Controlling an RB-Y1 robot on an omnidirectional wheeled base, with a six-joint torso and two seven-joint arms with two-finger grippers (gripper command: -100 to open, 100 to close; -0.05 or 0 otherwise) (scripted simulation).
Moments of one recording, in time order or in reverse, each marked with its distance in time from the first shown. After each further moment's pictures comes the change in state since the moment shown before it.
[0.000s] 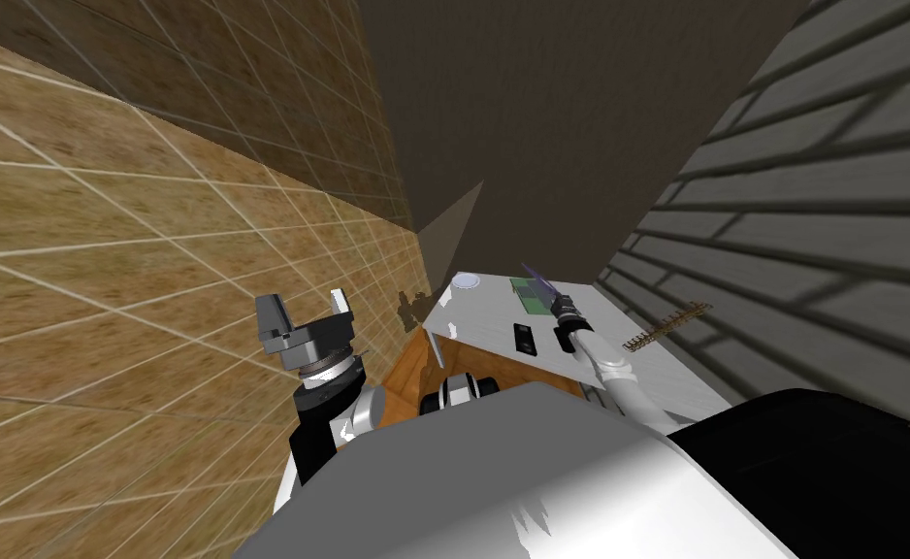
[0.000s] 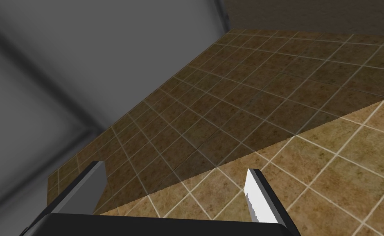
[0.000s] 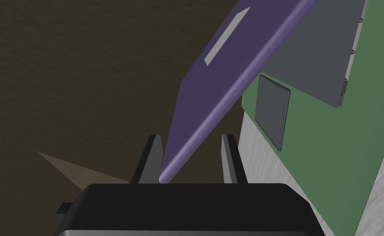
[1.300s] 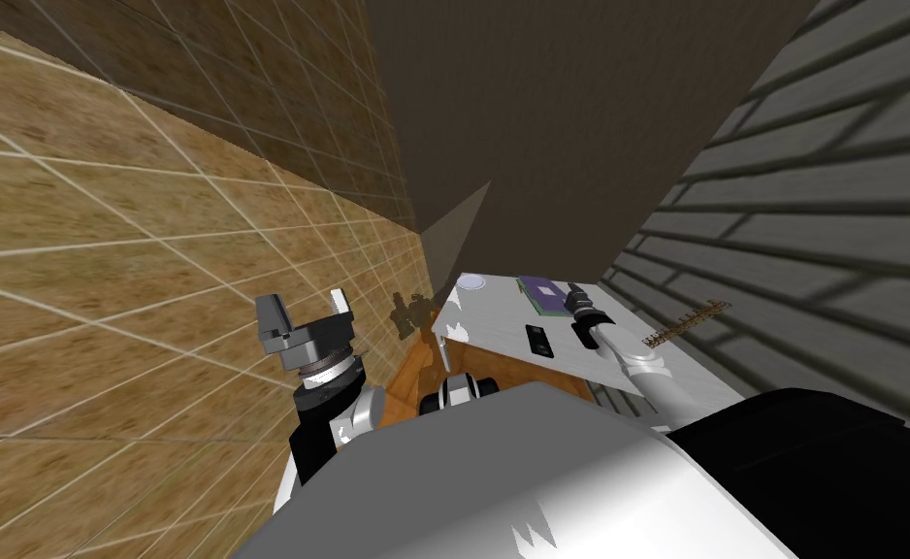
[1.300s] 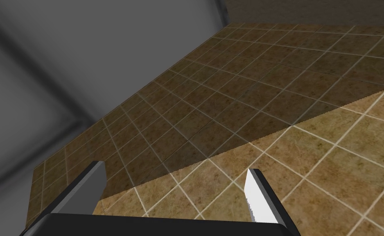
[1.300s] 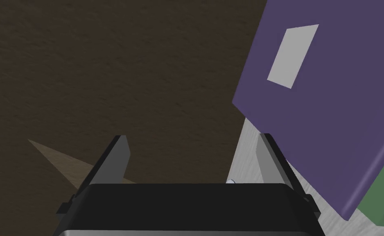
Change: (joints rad) left arm 0.000 0.000 0.000 0.000 0.000 0.000 0.000; right arm 0.020 -0.160 -0.059 0.067 -0.083 -0.083 0.024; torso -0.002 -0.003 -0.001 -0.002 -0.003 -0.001
